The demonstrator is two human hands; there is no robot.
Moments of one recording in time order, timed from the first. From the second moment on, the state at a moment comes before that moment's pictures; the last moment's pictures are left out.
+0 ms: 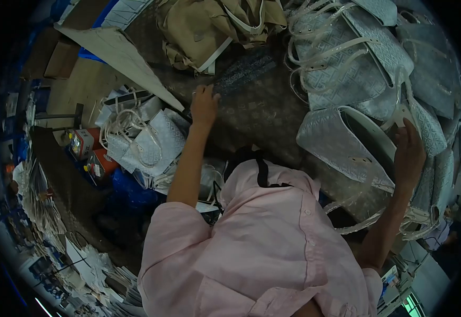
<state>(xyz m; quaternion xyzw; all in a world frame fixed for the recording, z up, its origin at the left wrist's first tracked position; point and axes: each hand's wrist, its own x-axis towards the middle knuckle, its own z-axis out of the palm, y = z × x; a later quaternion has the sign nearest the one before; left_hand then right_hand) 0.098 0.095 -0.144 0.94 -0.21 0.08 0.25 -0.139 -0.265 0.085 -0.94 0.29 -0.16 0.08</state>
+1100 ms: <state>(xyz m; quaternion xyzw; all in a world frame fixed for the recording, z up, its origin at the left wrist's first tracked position) 0.110 0.133 -0.177 0.47 0.33 -0.17 0.80 0.100 -0.022 -0.164 -0.97 -0.14 0.00 0.18</state>
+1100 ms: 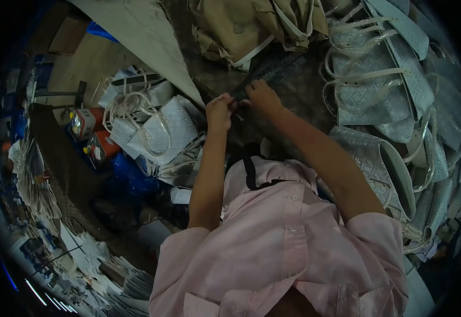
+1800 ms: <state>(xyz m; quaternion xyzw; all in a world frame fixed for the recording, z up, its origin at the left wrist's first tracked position) 0.101 0.100 -0.156 0.78 0.04 -0.12 0.62 0.112 -0.031 -0.153 -0.94 -0.04 -0.01 0.34</state>
